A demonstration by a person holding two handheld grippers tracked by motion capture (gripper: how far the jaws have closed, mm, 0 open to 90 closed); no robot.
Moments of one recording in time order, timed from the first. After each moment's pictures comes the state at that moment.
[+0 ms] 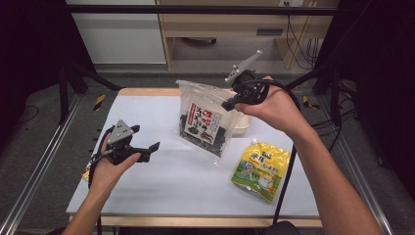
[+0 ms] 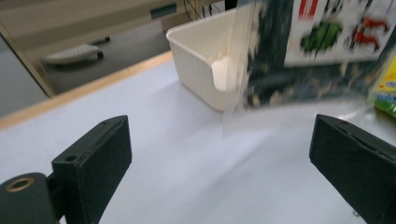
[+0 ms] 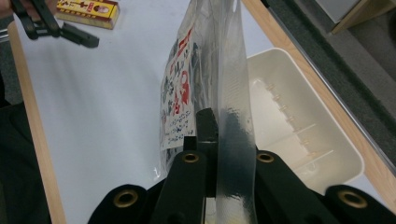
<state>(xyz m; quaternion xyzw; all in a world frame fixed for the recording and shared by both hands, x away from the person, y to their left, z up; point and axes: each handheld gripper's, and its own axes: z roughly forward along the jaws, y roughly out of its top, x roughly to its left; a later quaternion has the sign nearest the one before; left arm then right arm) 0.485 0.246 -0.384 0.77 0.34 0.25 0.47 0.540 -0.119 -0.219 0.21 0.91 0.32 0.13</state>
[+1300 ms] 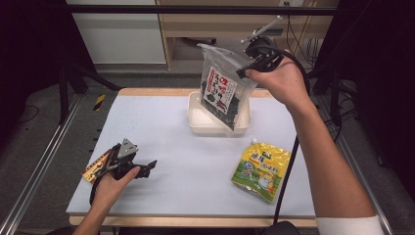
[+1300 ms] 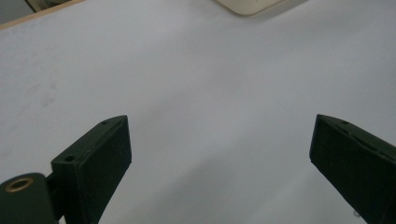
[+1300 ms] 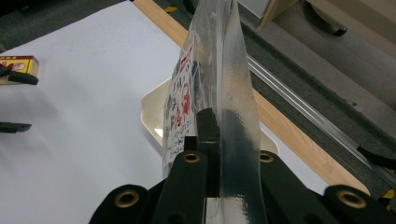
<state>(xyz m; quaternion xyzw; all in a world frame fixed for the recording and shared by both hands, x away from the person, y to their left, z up) 0.479 0.256 -0.449 0.81 0.38 0.24 0.38 0.587 -0.145 -0.177 0.34 0.86 0.33 0.20</state>
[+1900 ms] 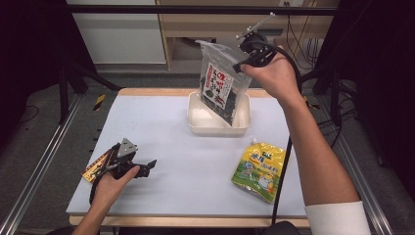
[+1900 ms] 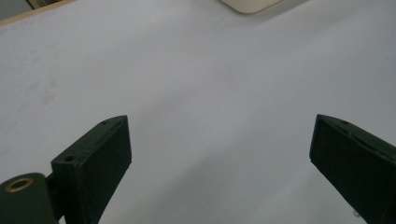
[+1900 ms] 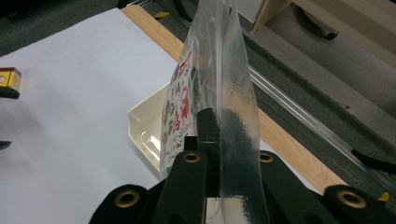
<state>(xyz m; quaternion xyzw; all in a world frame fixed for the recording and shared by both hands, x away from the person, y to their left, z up) 0.481 0.258 -0.450 0.80 0.39 0.23 0.38 0.609 -0.135 -0.182 0.34 0.85 0.33 0.21</state>
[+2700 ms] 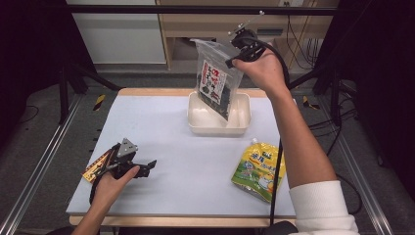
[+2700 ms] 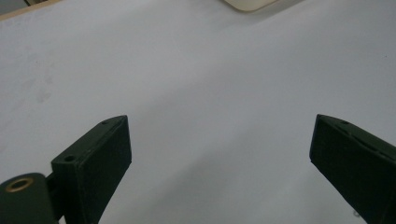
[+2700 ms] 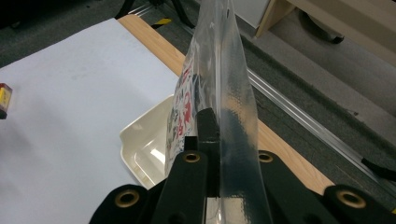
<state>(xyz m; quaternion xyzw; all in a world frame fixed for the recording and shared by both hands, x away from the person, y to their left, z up) 0.482 0.258 -0.451 0.81 0.39 0.23 0.38 0.645 -0.121 -0.194 0.34 0.85 0.35 0.21</state>
